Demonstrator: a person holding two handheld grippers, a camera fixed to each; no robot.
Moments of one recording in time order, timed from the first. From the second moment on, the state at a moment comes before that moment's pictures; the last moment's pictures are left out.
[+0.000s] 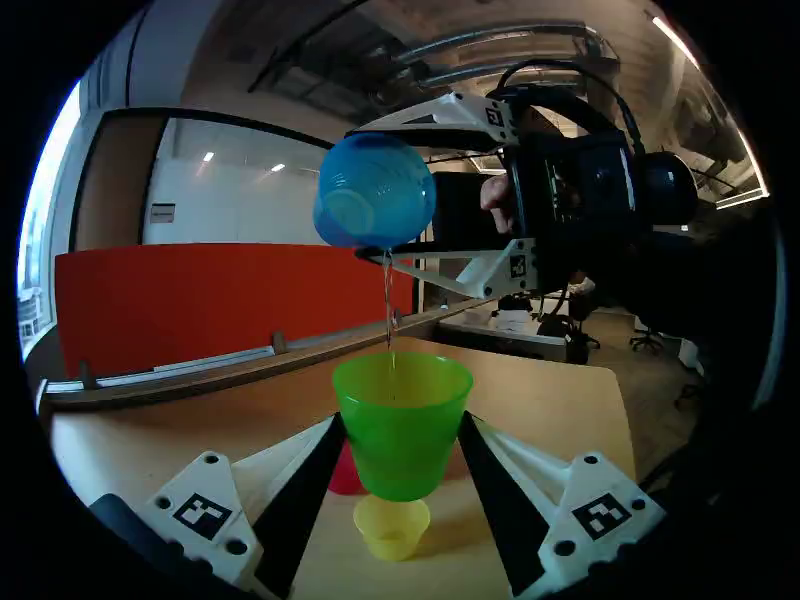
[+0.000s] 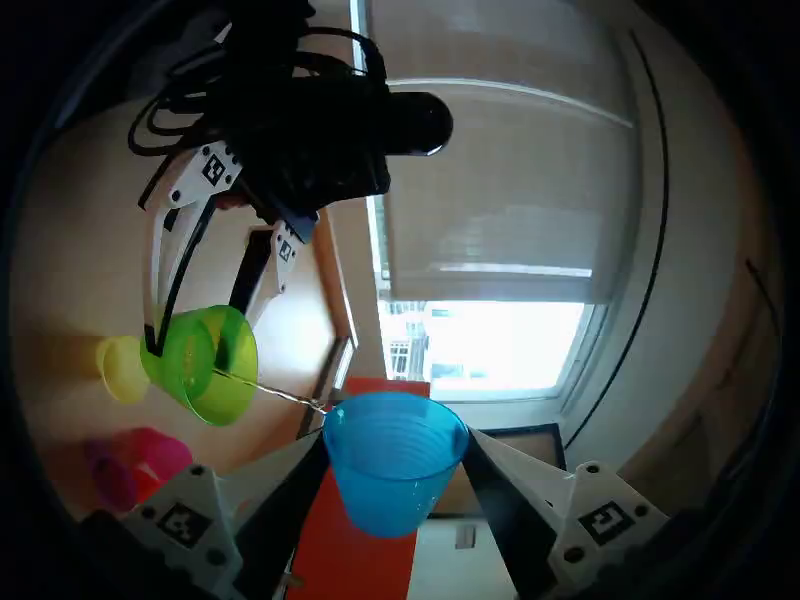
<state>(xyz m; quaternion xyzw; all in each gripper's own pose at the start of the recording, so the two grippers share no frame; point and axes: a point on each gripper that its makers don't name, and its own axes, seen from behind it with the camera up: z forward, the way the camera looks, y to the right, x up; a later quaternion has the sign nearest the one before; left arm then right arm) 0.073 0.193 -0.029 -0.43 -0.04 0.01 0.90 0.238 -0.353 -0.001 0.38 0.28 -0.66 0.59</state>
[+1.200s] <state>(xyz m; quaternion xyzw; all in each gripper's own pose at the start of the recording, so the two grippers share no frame) 0.073 0.194 -0.033 -0.43 -0.04 0.02 0.90 0.238 -0.358 -0.008 0.37 0.29 -0.67 0.57</state>
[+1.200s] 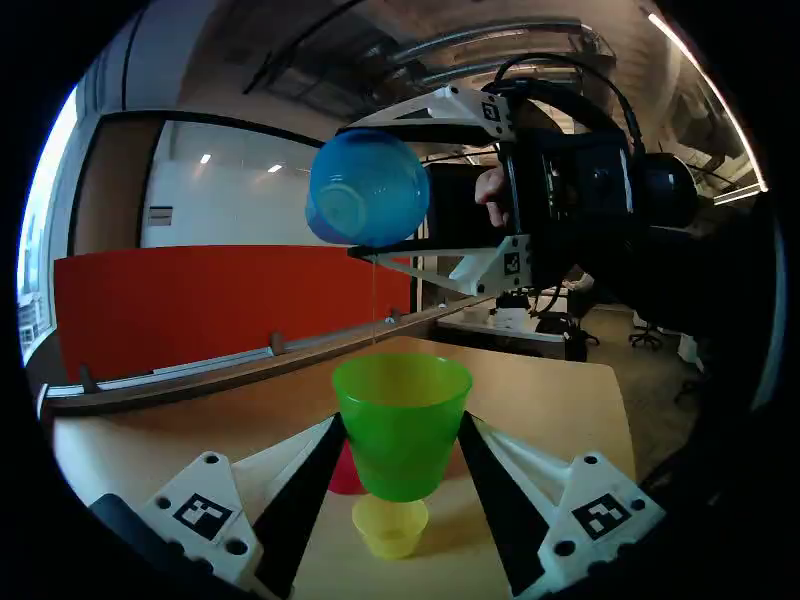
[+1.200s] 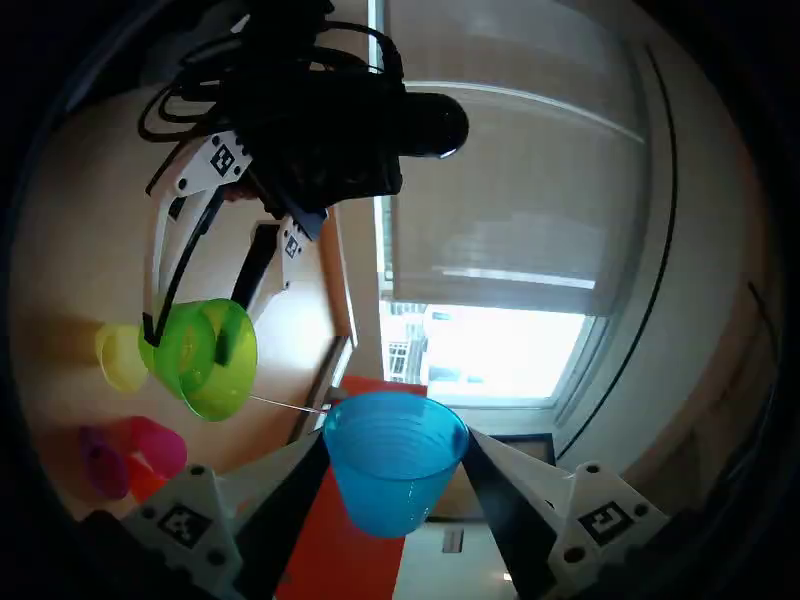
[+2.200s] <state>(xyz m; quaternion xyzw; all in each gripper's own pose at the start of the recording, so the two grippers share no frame) 0.077 0.190 -0.031 -0.42 -0.04 0.02 0.91 0.244 -0.355 0.004 0.39 0.27 -0.61 0.63</state>
